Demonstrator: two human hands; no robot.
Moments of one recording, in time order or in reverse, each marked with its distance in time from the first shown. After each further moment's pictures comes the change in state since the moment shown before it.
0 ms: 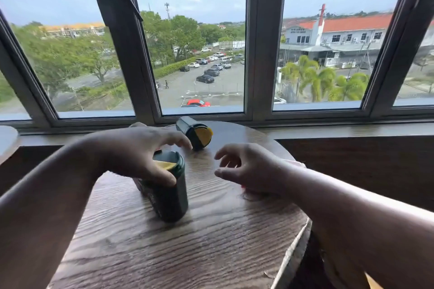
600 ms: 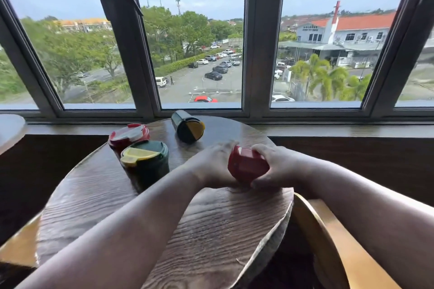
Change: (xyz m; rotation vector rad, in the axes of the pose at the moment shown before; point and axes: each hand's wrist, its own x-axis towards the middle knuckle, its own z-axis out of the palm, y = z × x) left_hand 0.102 0.122 0.086 -0.354 0.175 -0.050; right_hand -0.030 0.071 -0.053 -0.431 -0.188 0.218
